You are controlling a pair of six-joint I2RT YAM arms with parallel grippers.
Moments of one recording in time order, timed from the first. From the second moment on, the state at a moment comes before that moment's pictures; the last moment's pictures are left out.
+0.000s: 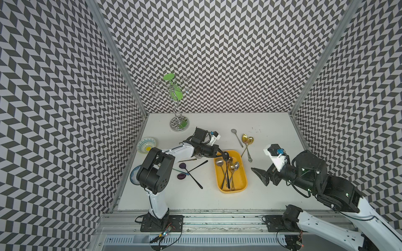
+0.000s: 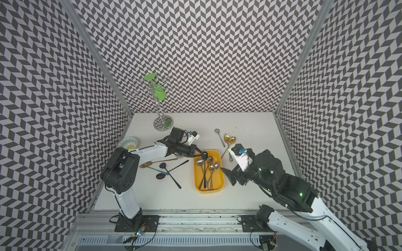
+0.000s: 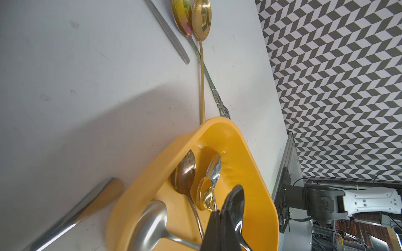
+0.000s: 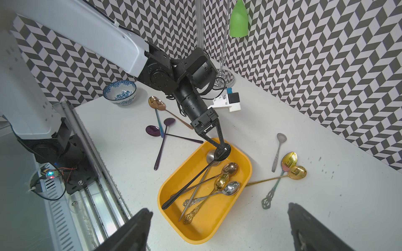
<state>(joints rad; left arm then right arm) -0.48 1.84 1.13 -0.15 0.83 -0.37 0.85 0.71 1.10 -0.85 0.09 -0.04</state>
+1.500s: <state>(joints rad) -0.31 1.22 0.90 -0.20 0.60 0.10 0.62 1.10 1.06 -0.70 0.23 0.27</state>
